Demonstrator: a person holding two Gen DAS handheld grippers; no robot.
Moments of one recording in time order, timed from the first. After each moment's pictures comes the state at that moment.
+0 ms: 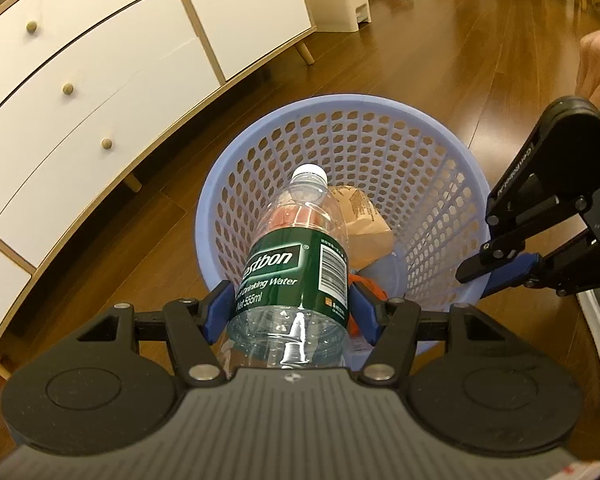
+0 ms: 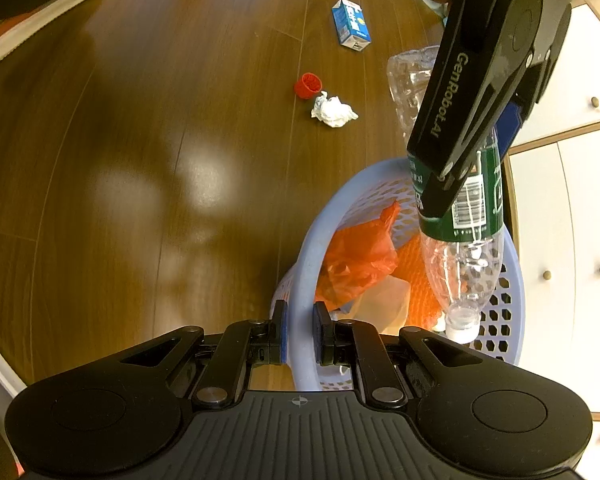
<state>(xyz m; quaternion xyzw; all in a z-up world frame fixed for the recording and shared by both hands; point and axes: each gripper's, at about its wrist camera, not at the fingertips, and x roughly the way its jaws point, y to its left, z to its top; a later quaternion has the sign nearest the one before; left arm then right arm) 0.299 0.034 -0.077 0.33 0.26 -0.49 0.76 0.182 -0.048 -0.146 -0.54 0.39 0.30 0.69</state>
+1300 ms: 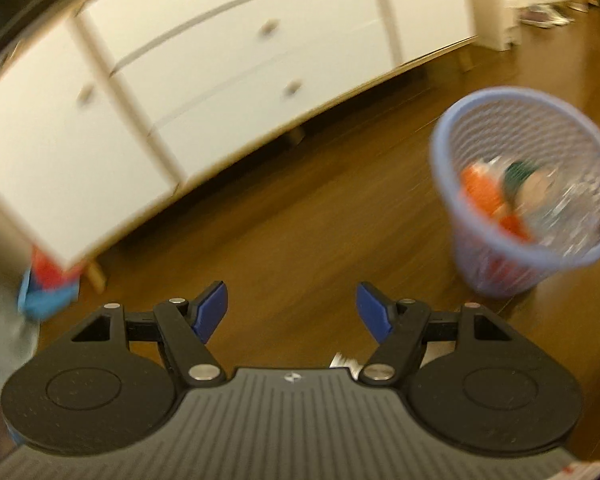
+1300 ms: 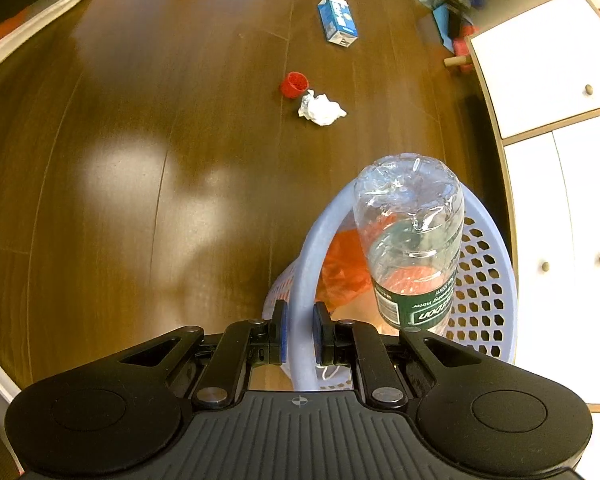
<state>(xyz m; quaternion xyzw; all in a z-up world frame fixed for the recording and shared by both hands) 0.375 0.181 -0.074 0.27 0.29 -0.31 0.87 0.195 -0.044 -0.142 -0.52 0.40 0.29 0.70</state>
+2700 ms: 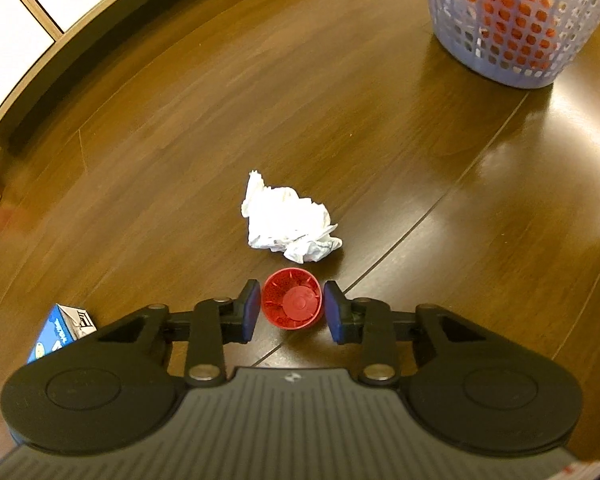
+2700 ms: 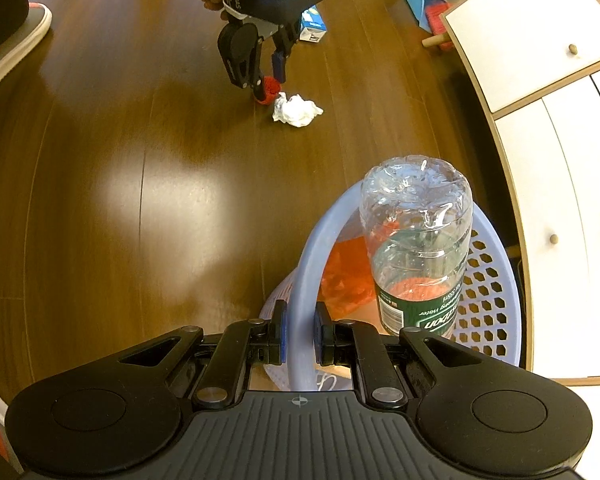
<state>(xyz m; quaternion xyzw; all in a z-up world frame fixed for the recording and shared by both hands) 0.394 0.184 -0.280 0.34 0.41 -0.37 0.76 0.218 -0.045 -0.135 -0.47 0.42 0.28 0.72</state>
